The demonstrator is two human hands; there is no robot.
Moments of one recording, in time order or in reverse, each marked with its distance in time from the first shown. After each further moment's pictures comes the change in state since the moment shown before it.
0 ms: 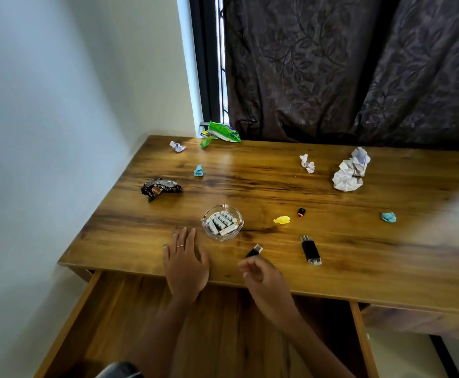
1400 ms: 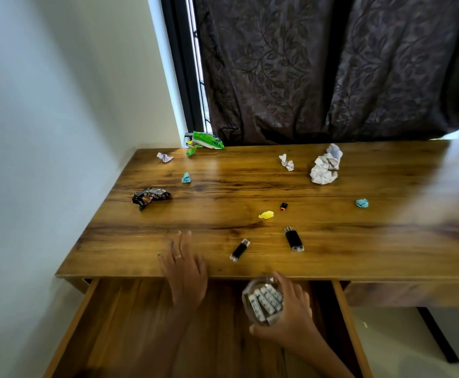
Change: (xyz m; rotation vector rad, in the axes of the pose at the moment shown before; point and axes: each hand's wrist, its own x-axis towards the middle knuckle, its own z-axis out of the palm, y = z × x) left_hand -0.036 0.014 -0.017 -0.094 0.057 0.094; right_hand -0.077 0.044 -0.027 -0.219 0.033 0.175
